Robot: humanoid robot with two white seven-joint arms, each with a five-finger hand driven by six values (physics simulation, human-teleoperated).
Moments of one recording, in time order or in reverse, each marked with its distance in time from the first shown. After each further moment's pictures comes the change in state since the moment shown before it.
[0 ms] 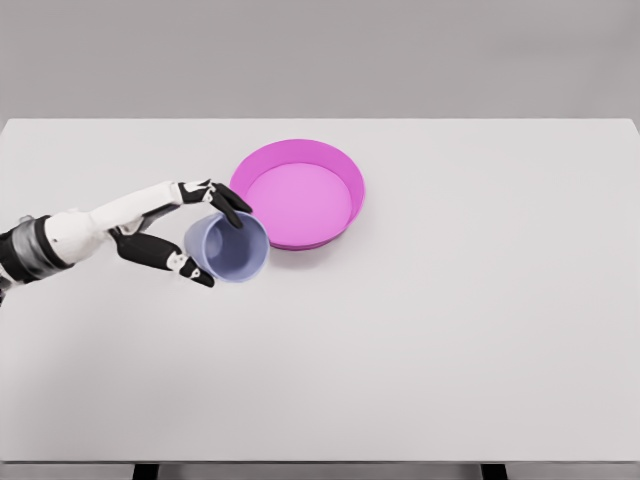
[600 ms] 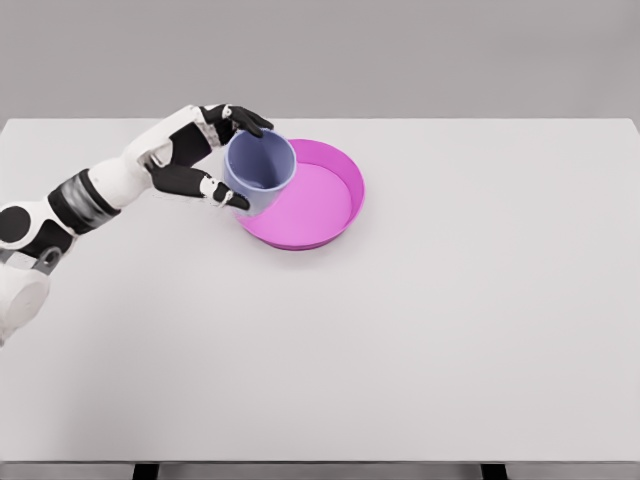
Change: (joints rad) left arm -0.147 -0.210 -0.009 0.184 0.223 0.230 0.000; right arm 0.000 0.000 0.000 0.000 0.000 0.000 0.000
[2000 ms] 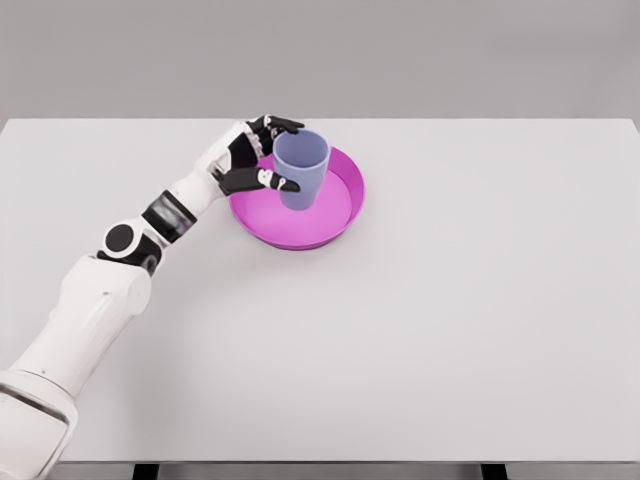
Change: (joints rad) left arm -0.104 -0.374 0.002 0.622 -0.030 -0.156 0.001; right arm 0.000 0.000 0.000 0.000 0.000 0.000 0.000
